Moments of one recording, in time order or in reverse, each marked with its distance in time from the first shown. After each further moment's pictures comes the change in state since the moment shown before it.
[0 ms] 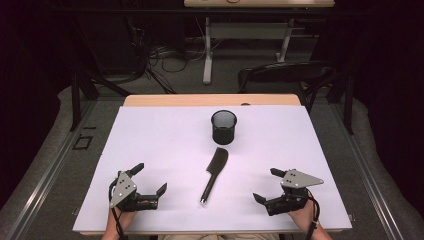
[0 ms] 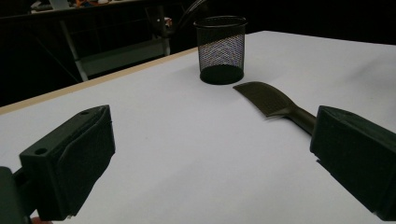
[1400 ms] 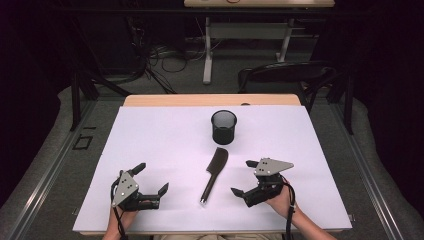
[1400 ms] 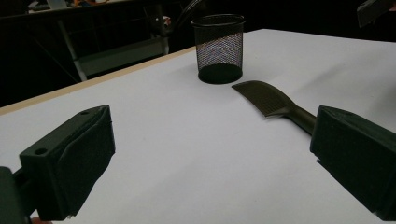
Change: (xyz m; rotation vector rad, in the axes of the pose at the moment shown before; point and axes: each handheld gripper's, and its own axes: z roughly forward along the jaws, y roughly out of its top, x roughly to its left) left arm -0.002 0.001 0.004 0.006 -0.005 0.007; right arm 0.012 0.038 0.052 0.040 0.129 -0.059
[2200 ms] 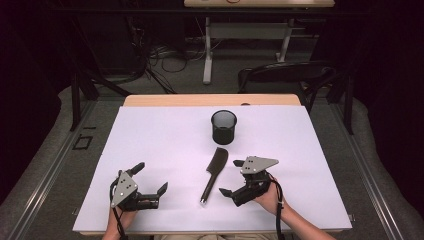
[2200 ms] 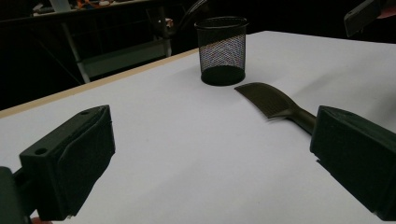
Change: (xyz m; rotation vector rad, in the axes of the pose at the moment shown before) left arm 0.001 0.000 -0.001 -0.008 0.009 0.003; right arm 0.010 0.015 0.026 0.011 0.064 -0.023
